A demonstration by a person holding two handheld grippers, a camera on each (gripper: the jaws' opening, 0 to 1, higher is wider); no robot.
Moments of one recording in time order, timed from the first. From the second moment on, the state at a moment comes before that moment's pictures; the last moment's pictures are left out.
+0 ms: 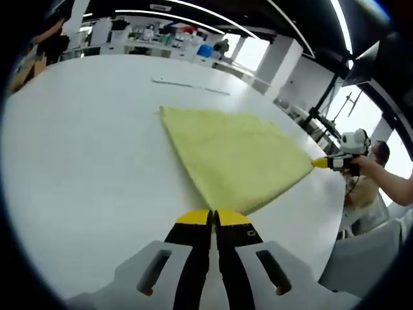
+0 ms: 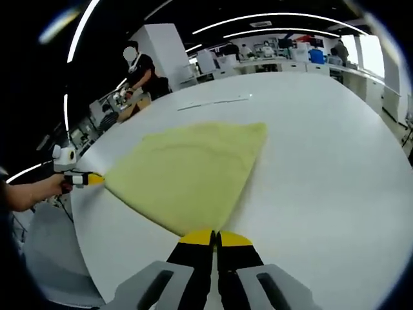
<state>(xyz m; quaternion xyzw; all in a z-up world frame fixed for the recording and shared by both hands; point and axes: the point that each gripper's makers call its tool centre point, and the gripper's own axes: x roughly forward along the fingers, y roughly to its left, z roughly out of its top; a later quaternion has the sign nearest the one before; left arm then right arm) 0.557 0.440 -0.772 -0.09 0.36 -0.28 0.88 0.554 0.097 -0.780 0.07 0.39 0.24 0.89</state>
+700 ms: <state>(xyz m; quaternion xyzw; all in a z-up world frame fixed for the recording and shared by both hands) 0.530 0.437 -0.773 -0.08 0.37 -0.29 0.88 0.528 0.094 -0.779 0.06 0.39 0.24 0.88</state>
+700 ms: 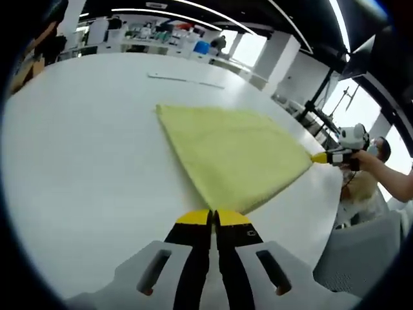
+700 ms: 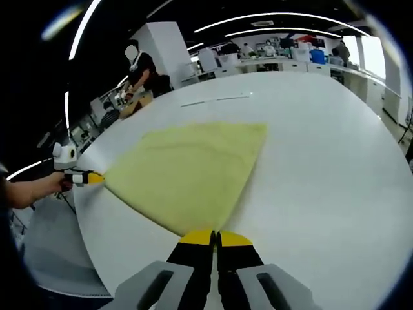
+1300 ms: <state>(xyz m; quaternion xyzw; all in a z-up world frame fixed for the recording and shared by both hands) 0.522 0.439 -0.774 -0.06 0.37 -0.29 0.88 0.517 0.093 -0.780 0.07 0.39 0.24 0.88</state>
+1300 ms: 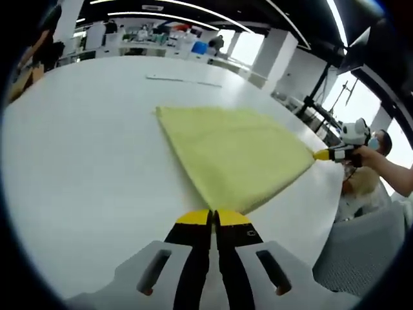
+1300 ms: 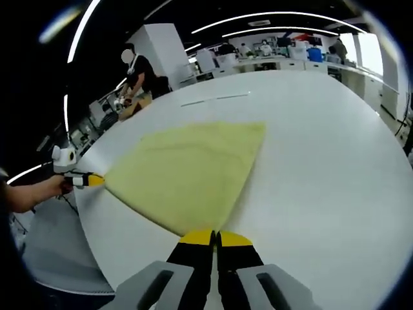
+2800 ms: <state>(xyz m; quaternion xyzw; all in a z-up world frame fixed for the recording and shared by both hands) 0.511 0.437 -0.724 0.02 0.29 -0.32 0.90 0.507 0.134 -0.718 -0.03 0.32 0.32 0.89</state>
